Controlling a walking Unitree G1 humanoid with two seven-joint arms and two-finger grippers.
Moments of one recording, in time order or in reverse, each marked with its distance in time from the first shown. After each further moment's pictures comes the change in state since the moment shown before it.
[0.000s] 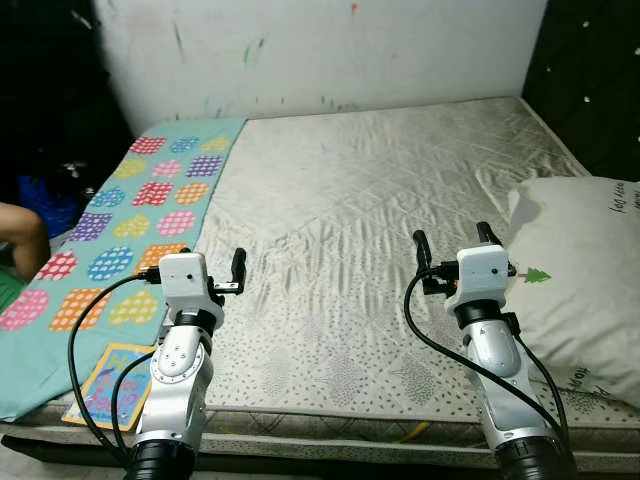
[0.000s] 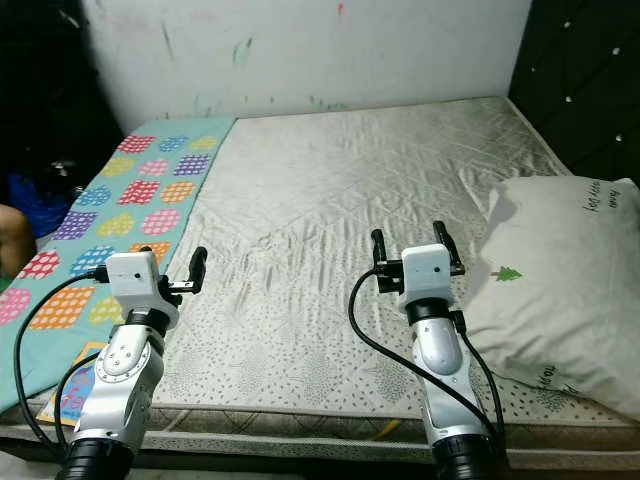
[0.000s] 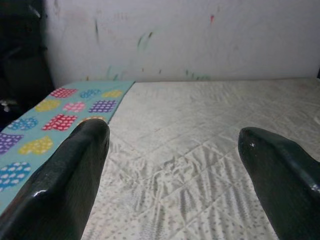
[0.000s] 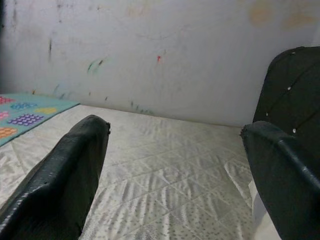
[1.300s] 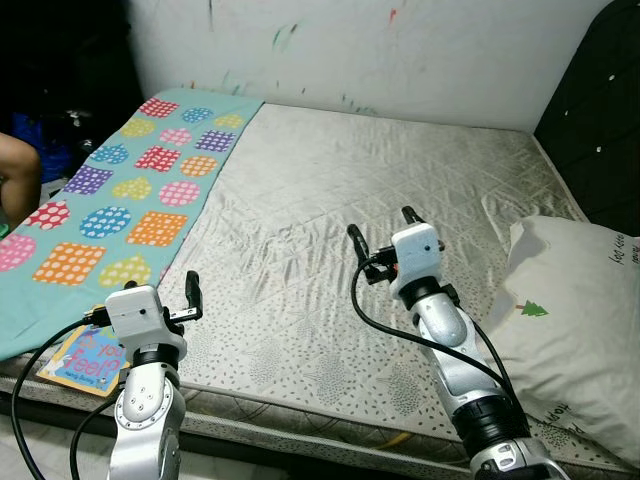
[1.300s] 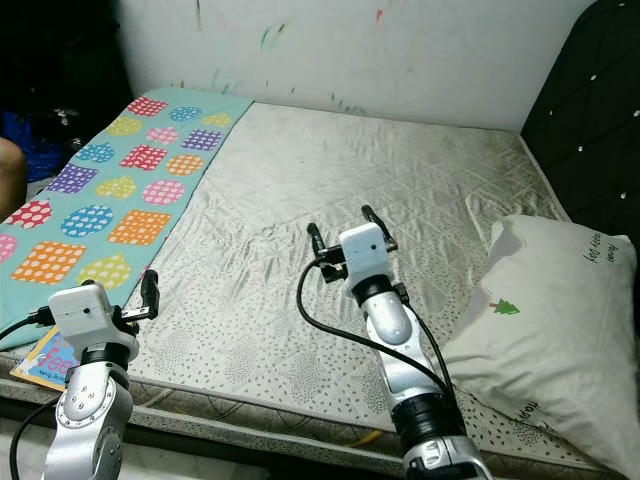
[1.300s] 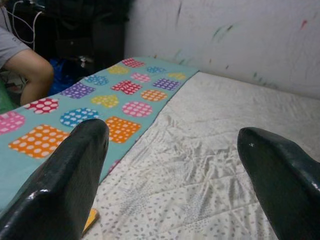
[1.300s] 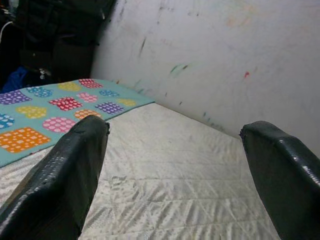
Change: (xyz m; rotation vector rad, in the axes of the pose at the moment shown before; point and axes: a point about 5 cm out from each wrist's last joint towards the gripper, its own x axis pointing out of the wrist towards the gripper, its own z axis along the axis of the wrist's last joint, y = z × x) left arm -0.041 0.035 -0.005 0.007 0.007 0.221; right arm 0.029 0.052 0.009 0.063 -0.010 0.240
